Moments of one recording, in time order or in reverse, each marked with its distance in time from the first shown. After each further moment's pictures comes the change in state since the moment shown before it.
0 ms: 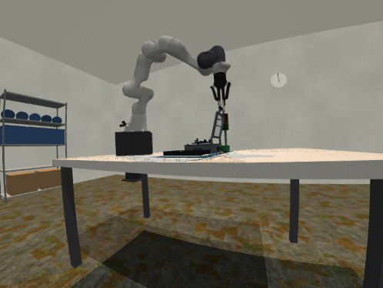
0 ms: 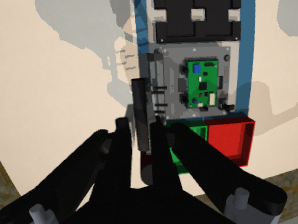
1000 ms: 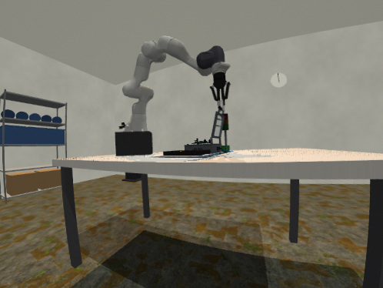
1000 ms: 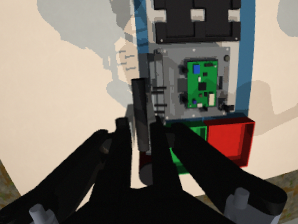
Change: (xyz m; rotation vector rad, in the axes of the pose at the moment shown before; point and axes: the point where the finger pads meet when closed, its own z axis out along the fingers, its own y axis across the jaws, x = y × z) arm 0.000 0.003 -0.001 0.006 0.002 -0.001
